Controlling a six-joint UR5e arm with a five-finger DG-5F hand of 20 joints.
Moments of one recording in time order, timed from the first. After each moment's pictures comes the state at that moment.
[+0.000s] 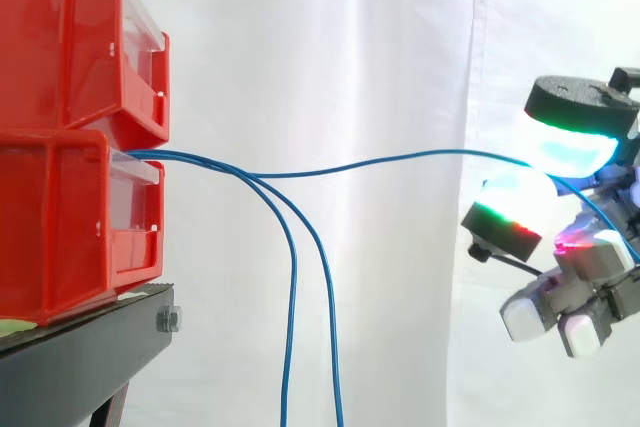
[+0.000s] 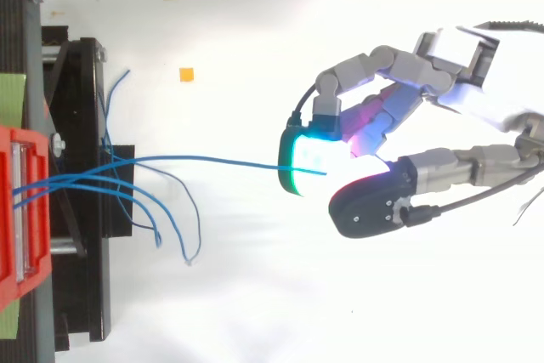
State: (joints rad) arm 0.22 -2.01 -1.57 -2.77 -1.05 -0.17
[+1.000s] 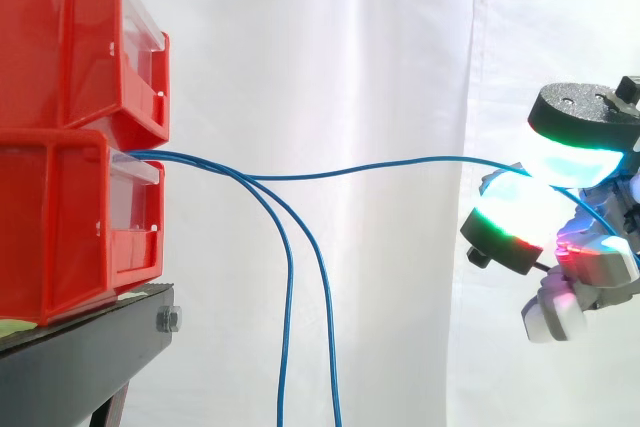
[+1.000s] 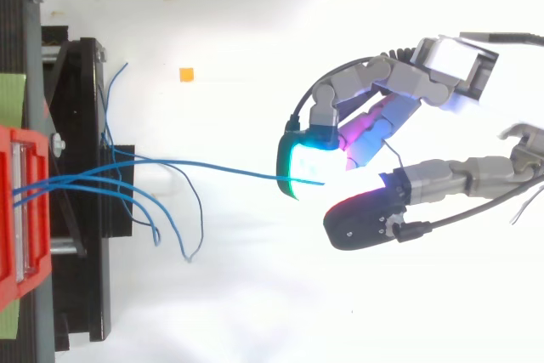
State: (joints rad) arm 0.22 -2.01 -1.57 -2.76 -1.06 -0.28
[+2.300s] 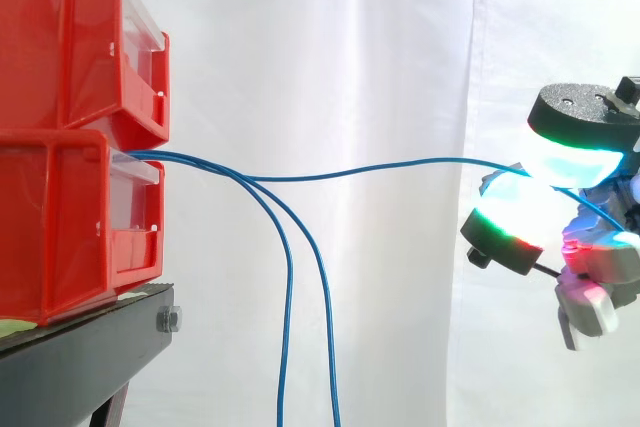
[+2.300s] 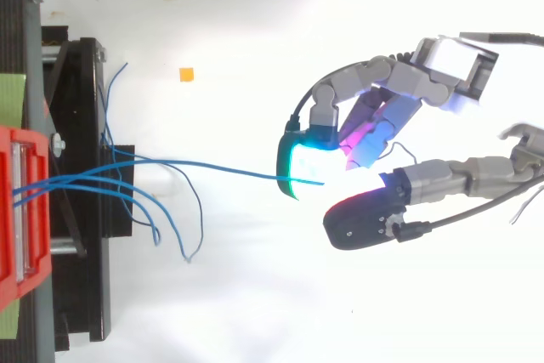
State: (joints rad) arm 0.22 -2.01 -1.57 -2.76 -1.06 -0.28
